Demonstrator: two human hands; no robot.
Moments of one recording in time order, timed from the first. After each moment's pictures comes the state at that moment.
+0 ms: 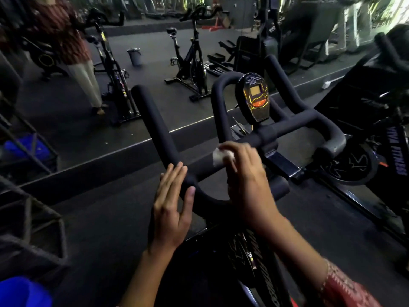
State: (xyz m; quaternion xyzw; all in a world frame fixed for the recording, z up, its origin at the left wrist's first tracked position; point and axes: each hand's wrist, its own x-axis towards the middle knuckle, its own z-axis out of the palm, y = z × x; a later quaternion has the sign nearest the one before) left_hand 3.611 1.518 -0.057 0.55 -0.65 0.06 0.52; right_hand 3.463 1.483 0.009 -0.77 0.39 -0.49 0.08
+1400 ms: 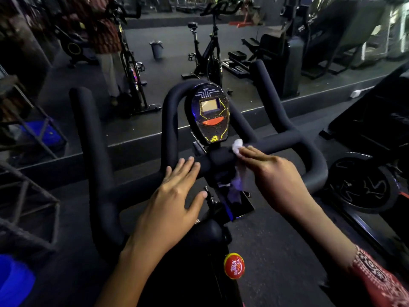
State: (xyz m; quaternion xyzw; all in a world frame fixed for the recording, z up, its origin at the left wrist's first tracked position) left_hand 3.494 1.436 -0.014 0.64 -0.69 -0.01 0.34; right_hand 3.304 1.335 0.015 -0.90 0.30 -0.32 -0.04
